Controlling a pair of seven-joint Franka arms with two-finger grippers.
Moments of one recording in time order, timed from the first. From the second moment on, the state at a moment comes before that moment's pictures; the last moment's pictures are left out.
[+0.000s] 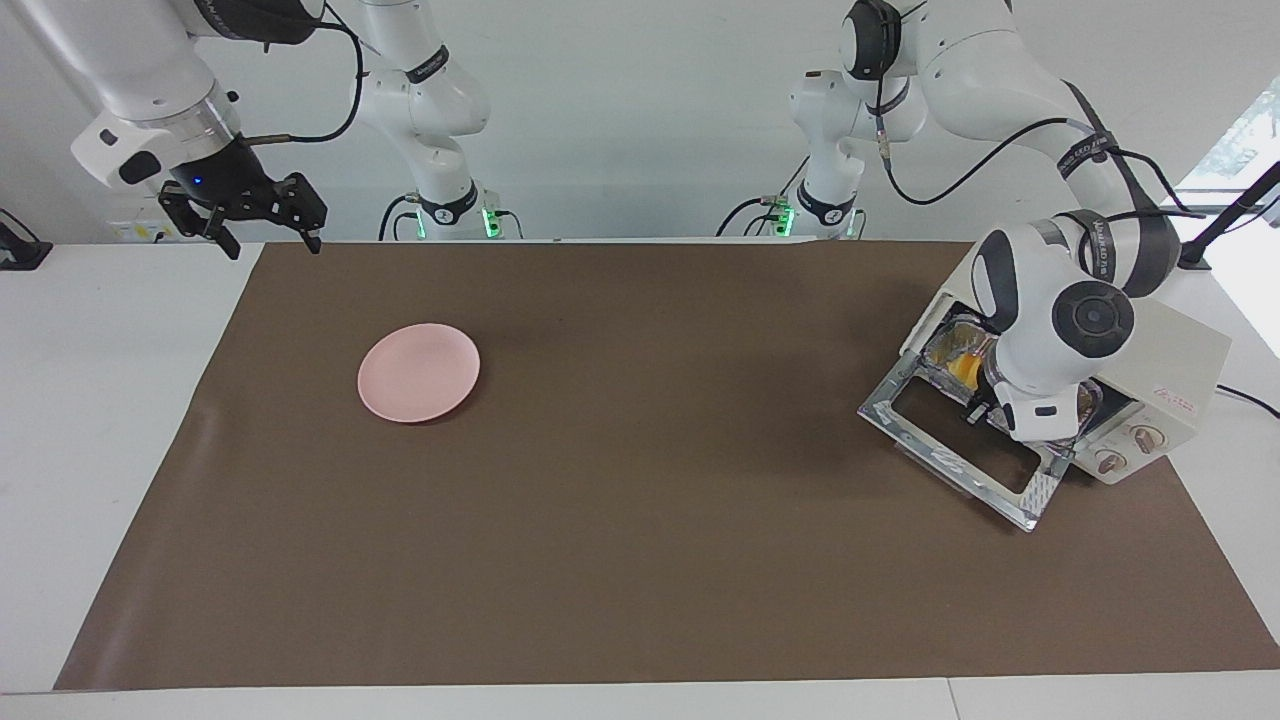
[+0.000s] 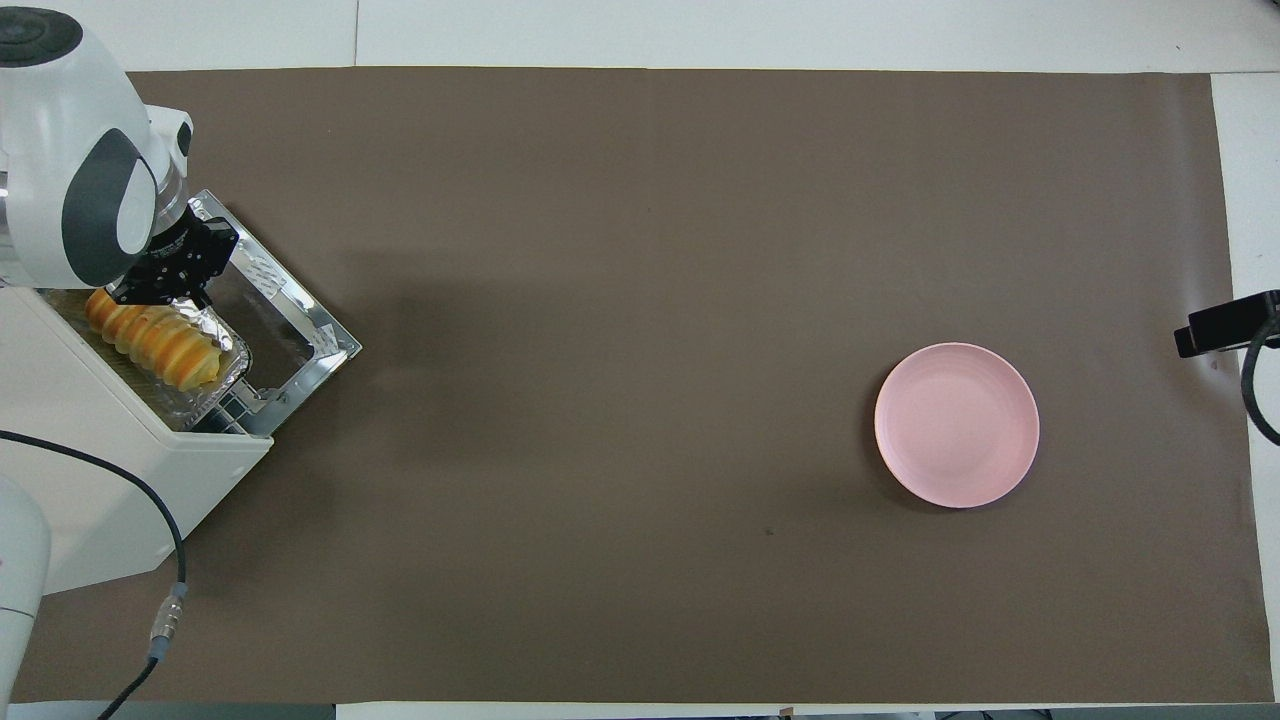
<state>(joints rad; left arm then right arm) -0.37 0.45 0.38 -1.51 0.09 1.63 -0.72 -0.12 -0.06 0.03 -1.60 -0.01 1.48 -0.16</state>
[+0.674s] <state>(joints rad) -0.37 0.42 0.39 -1.59 0.12 1.63 -0.70 -0.12 -0.06 0.03 -1.60 -0.01 1.48 -0.16</state>
